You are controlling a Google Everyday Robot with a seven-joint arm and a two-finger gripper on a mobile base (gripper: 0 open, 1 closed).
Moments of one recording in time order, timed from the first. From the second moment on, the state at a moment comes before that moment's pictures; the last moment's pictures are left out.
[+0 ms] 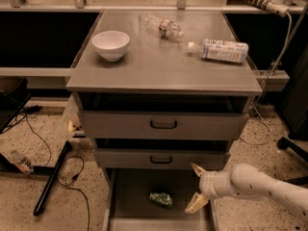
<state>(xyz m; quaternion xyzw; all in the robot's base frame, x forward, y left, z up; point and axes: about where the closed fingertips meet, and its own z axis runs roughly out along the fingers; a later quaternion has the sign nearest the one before) 0.499 -0.151 0.413 -0.59 0.72 0.15 0.33</state>
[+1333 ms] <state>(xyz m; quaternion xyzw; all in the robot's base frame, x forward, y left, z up) 0.503 -0.121 0.323 -0.62 0.70 0.16 0.31</state>
